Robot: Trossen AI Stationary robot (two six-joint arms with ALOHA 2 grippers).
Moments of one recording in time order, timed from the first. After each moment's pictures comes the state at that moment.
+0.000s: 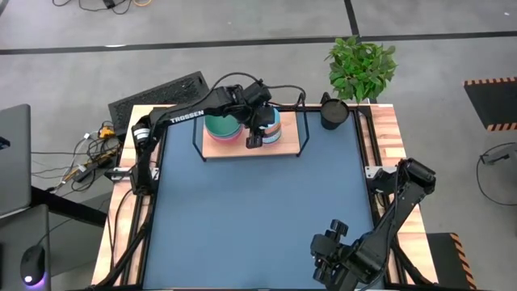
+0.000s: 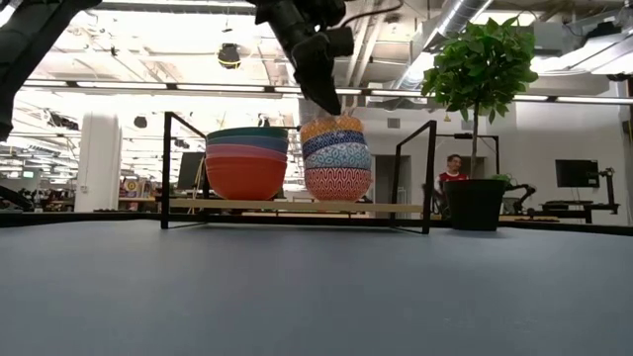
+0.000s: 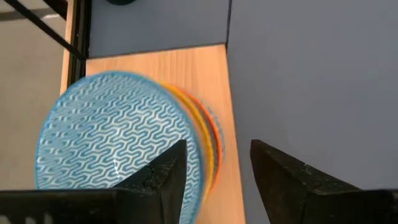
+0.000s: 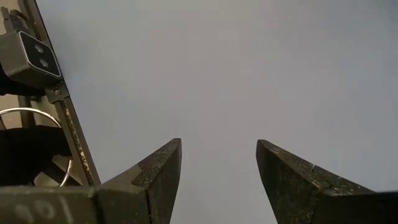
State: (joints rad) left arm 0.39 1.97 1.94 -0.93 0.15 0.38; right arm 0.90 1.82 1.56 -1.17 0.50 1.28
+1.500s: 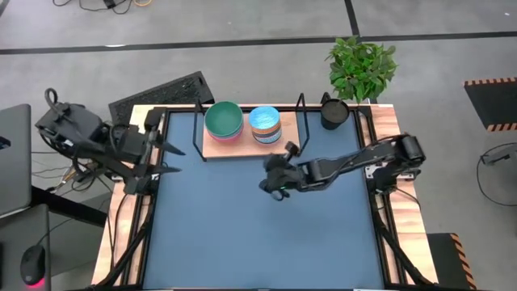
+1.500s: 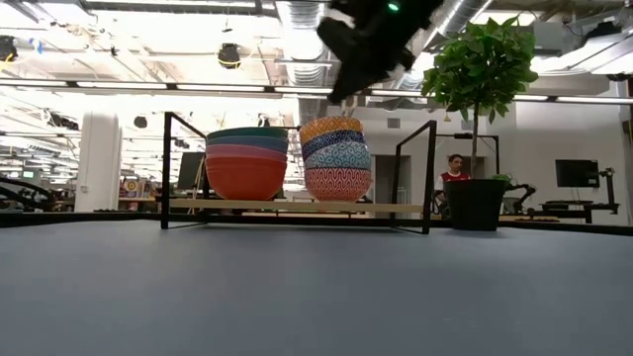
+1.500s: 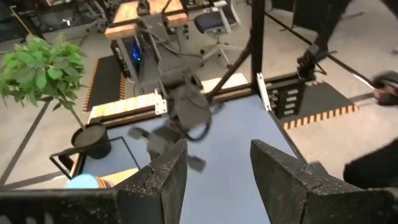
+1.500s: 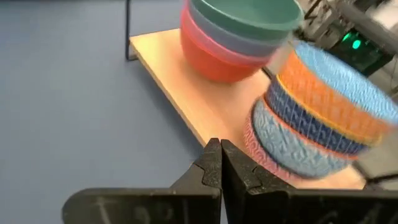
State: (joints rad) left arm -0.41 1.17 1.94 -1.07 -0.28 0.04; right arm 0.18 1.74 1.34 -0.42 0.81 0.31
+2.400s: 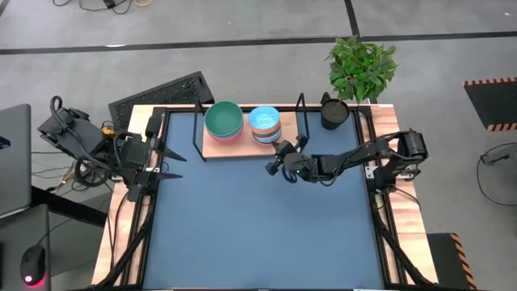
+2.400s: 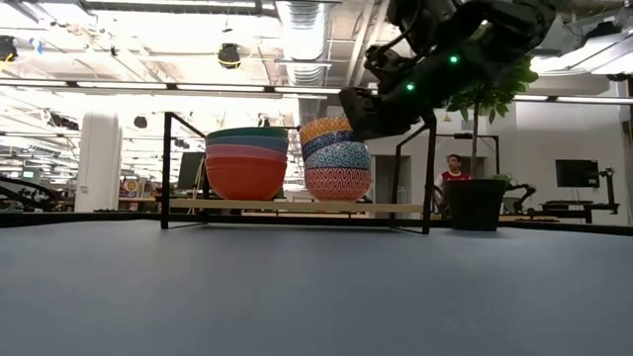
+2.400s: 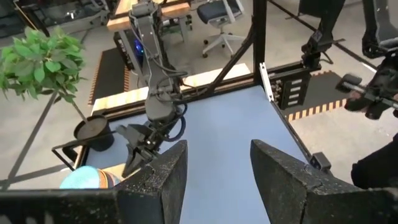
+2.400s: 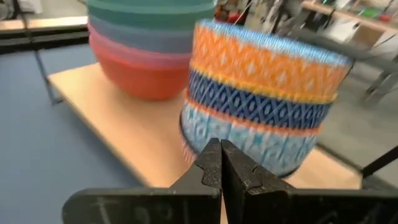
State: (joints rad) left arm -0.52 1.19 1.94 -1.11 -0.40 0.01; right arm 0.02 1.66 0.82 0.40 0.85 0.18
